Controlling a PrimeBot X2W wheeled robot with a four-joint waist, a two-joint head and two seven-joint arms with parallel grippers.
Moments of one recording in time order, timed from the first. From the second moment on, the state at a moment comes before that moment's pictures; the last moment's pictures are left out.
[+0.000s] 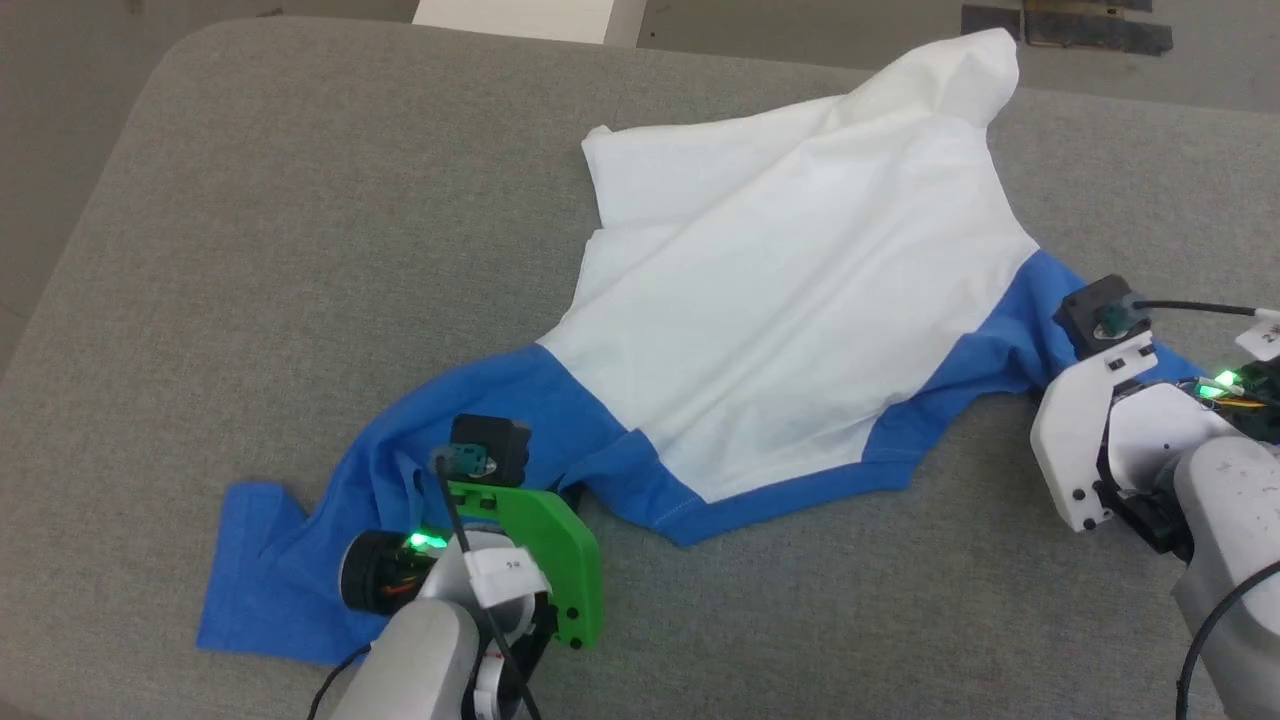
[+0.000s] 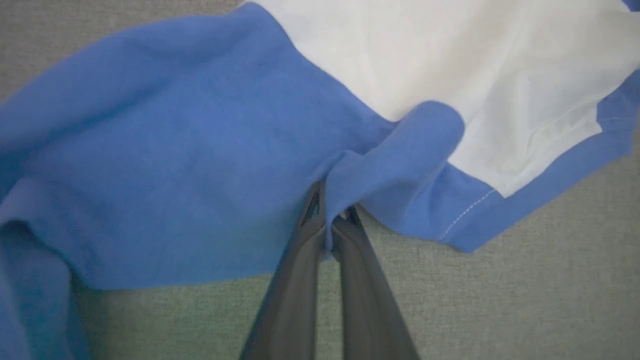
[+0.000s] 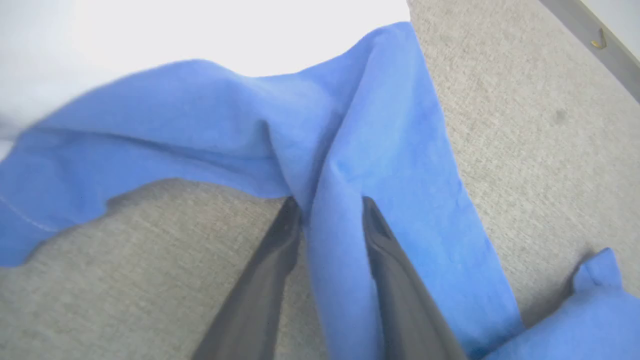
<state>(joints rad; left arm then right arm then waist) -0.21 0.09 -0.36 0.10 -0.34 0.08 0.46 -0.46 -0.39 0.24 0.35 0.12 0.13 0.62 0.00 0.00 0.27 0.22</state>
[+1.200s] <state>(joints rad) -1.39 0.32 -0.14 0.44 -0.25 0.07 0.19 -1.45 -0.18 0.00 0.46 0.31 0.13 0.63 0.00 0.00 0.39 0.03</state>
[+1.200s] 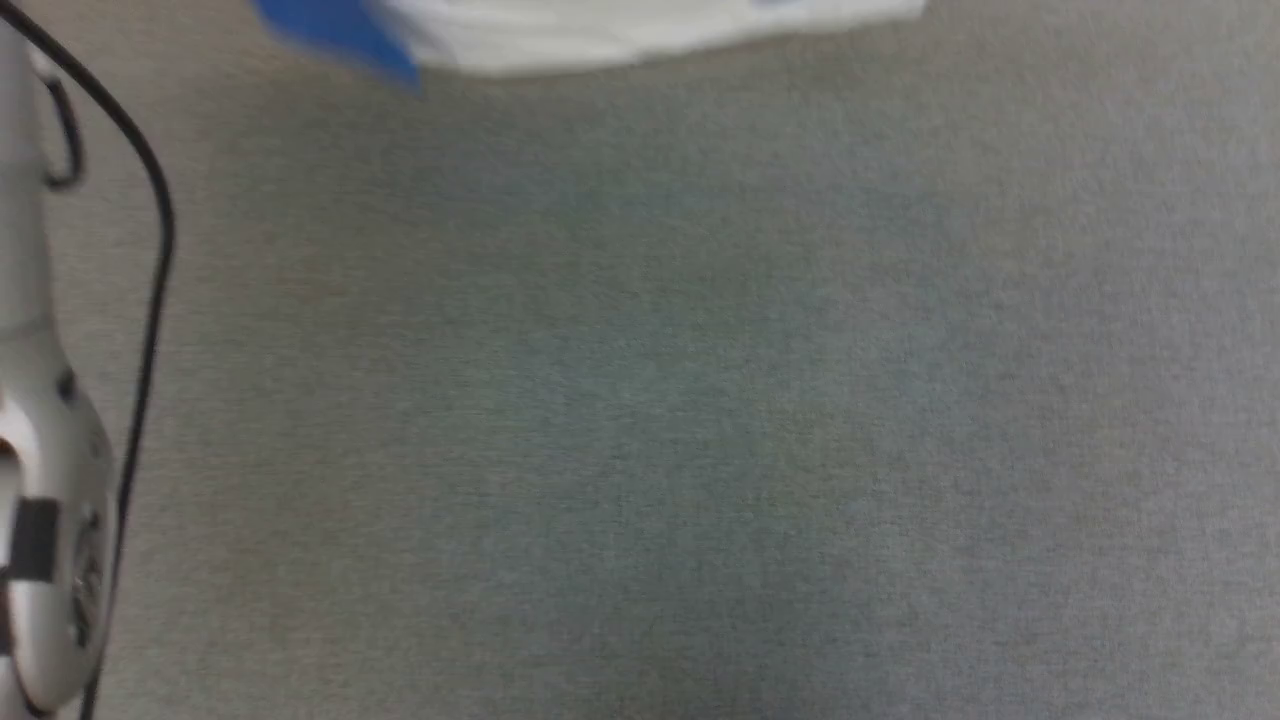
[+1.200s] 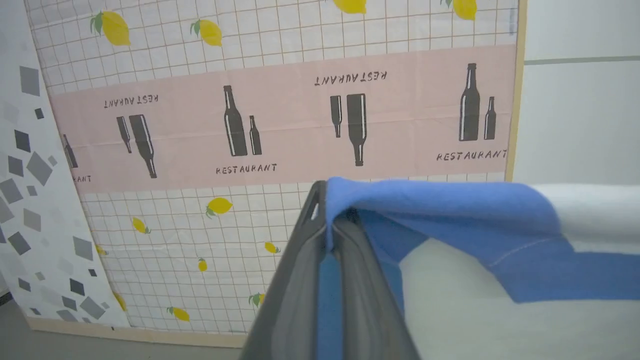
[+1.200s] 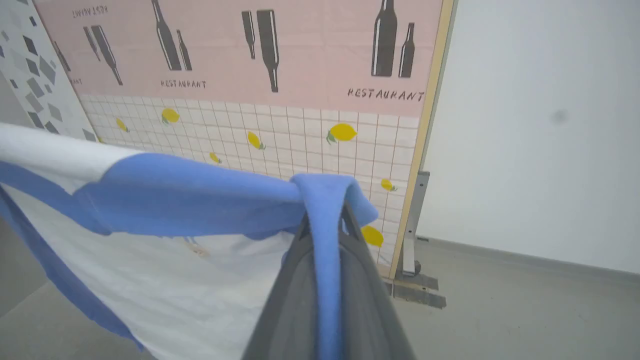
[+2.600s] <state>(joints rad) -0.12 0.19 -0.19 0.39 -0.44 0.09 0.11 -0.14 -0.35 0.14 0.34 0.70 0.13 0.37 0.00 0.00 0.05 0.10</state>
